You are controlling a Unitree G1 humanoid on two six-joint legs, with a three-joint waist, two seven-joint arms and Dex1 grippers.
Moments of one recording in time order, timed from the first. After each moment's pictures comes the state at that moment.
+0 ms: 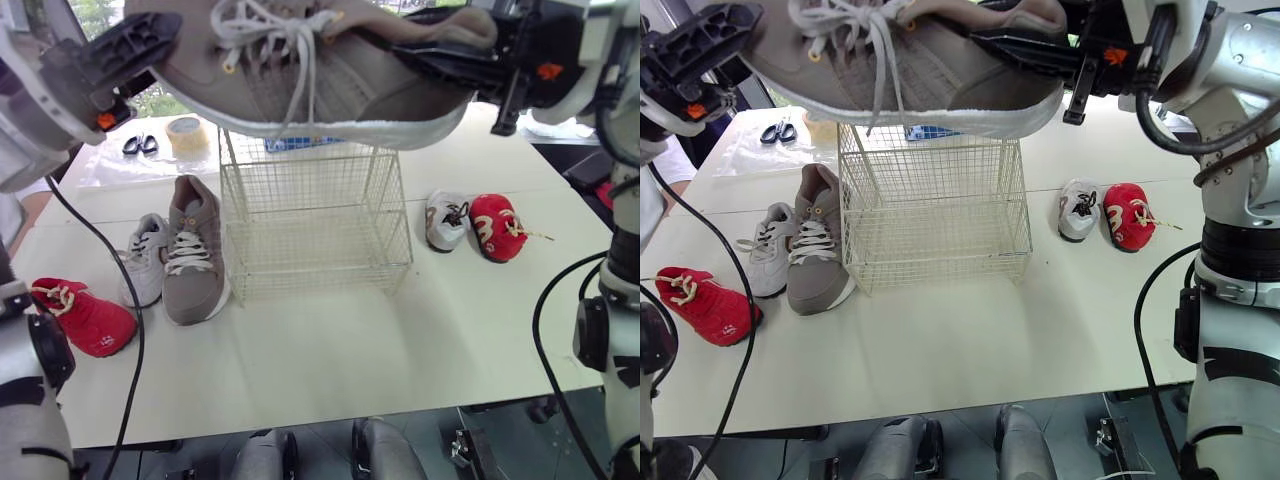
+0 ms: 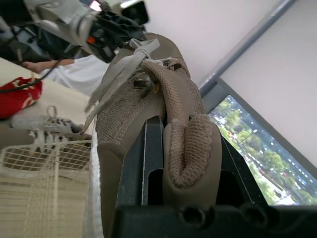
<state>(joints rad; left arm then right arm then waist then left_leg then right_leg) -1.07 0.92 0.30 0.32 -1.33 1.06 -0.74 -1.14 -0.79 -0.07 -0.15 0.56 0.39 1.07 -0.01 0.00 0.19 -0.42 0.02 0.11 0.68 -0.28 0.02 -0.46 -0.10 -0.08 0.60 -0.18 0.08</state>
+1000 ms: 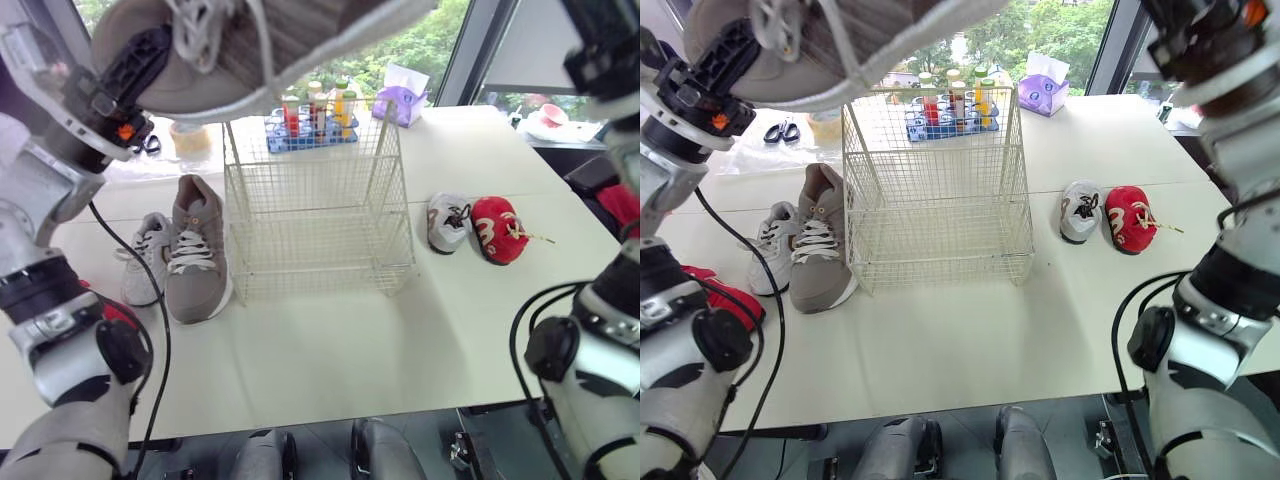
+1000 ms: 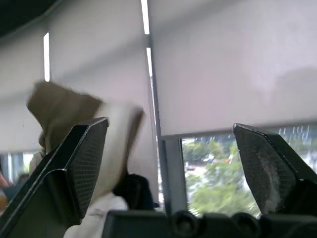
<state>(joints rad) -0.93 0.46 0.69 0.09 -1.45 1.00 -0.29 -0.82 -0.44 -0.57 -0.19 1.21 0.78 0.37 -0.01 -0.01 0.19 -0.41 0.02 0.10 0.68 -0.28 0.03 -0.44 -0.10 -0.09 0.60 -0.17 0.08</state>
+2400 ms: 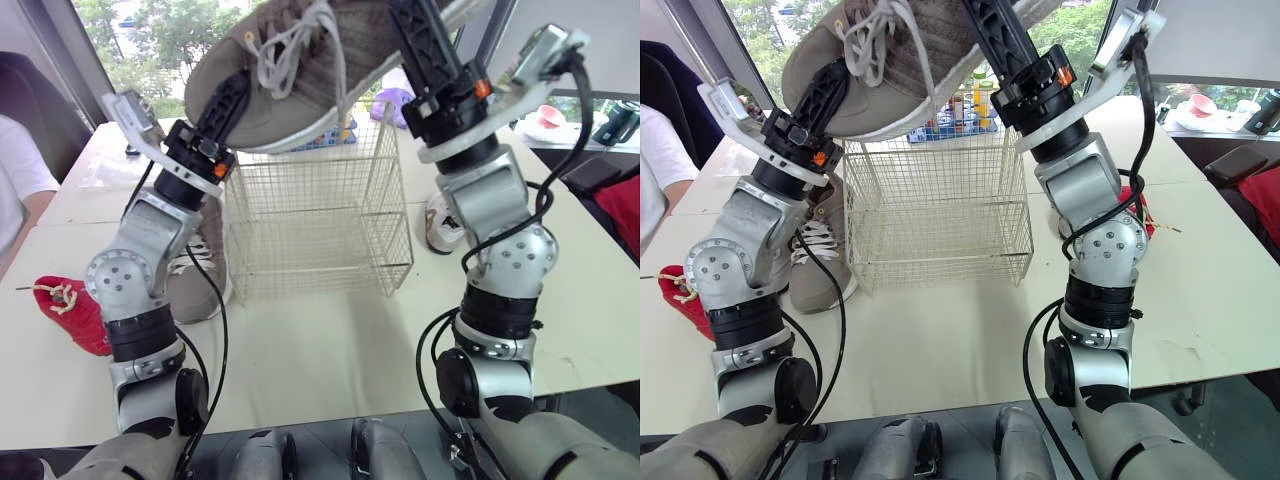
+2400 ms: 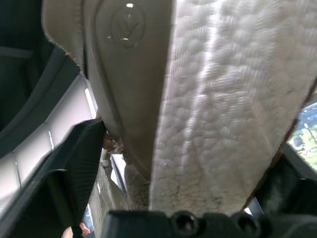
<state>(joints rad) -0.74 0.24 0.41 -0.12 -1.49 0.73 -0.20 -0.90 -0.13 -0.25 -0.21 1.17 0.53 0.27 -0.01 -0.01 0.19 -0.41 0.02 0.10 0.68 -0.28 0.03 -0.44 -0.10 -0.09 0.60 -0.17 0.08</state>
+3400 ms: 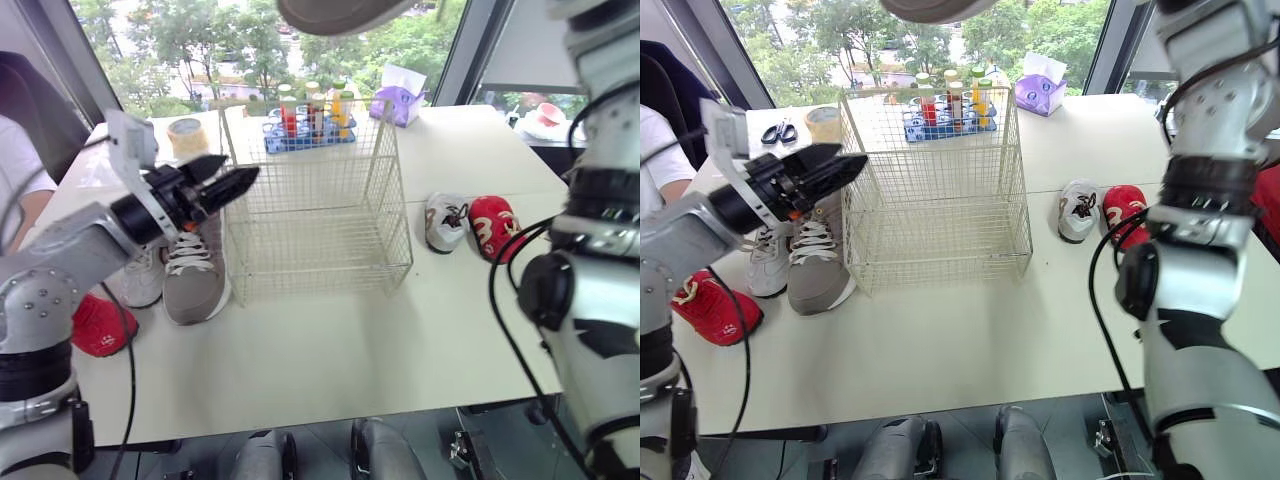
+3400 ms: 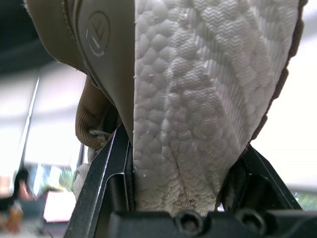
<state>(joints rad) -0.56 0.79 0.30 -0.35 -1.10 0.82 -0.34 -1.42 -0.60 -0.26 0.48 0.80 0.29 0.92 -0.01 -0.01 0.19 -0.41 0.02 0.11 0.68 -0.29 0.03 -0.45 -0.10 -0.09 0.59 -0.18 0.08</state>
